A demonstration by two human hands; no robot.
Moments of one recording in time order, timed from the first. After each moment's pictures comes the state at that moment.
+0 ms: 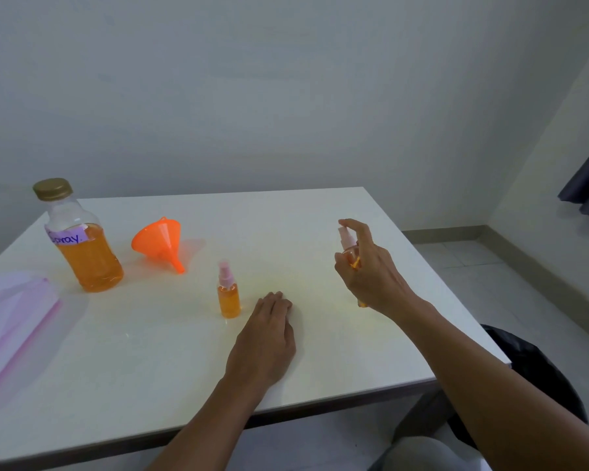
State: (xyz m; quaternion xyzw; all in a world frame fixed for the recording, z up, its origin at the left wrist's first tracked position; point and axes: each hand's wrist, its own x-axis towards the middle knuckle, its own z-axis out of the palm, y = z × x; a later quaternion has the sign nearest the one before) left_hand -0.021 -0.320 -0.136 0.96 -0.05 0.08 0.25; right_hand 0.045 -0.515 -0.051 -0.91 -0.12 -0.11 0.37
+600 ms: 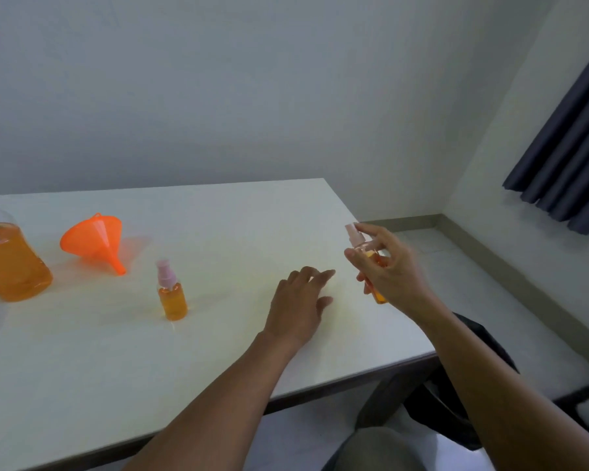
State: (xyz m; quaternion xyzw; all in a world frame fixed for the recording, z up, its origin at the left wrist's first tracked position) left_hand 0.031 -0.431 -0.118 0.94 -0.20 0.11 0.26; right_hand 0.026 -0.607 -0.052 -0.87 -0.02 -0.12 0.48
